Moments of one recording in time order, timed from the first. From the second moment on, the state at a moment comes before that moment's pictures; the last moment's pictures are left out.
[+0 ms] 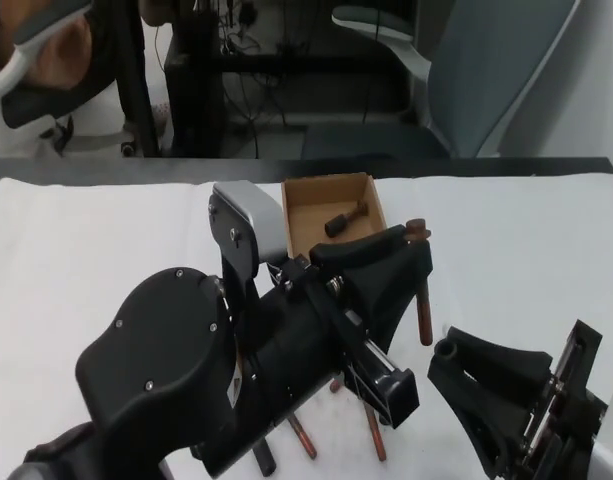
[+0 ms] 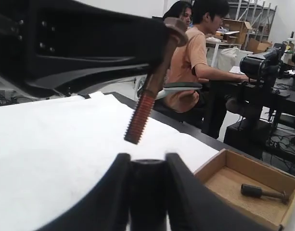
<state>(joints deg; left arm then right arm) -53.0 75.8 -25.7 -54.4 6.3 -20.6 44.6 39.6 -3.3 -33.0 -1.2 -7.6</state>
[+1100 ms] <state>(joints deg) -53.2 75.8 -25.6 -57.0 7.3 -18.6 44.6 46.1 -4.0 -40.3 -2.9 -2.6</state>
